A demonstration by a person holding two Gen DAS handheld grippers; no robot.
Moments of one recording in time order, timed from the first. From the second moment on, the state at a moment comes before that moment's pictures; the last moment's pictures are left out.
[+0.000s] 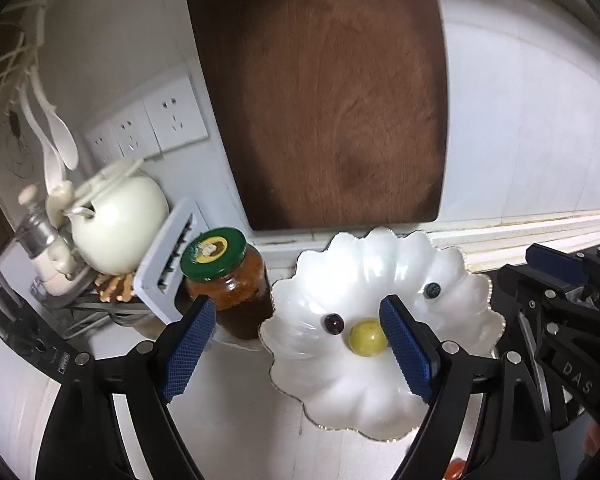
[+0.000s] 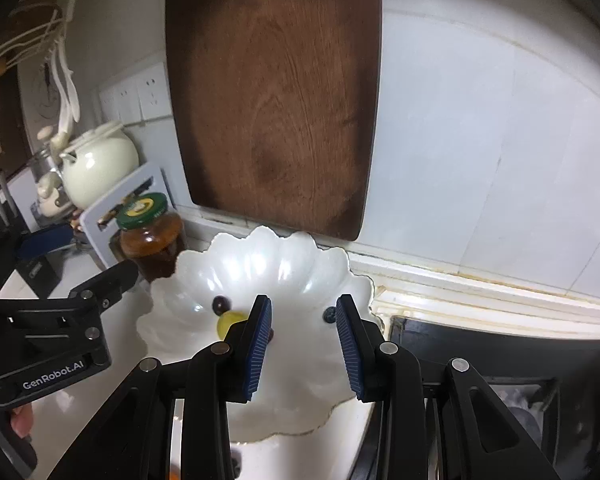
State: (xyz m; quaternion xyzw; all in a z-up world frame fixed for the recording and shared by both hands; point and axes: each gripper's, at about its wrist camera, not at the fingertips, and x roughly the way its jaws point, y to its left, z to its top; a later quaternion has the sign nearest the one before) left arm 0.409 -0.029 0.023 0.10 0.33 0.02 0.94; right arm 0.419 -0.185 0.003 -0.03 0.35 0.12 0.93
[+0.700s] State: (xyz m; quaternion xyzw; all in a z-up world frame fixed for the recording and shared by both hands) left arm 0.304 -0.013 0.046 0.06 0.29 0.00 0.96; right arm 0.321 -0.177 0.029 -0.04 0.28 0.13 0.95
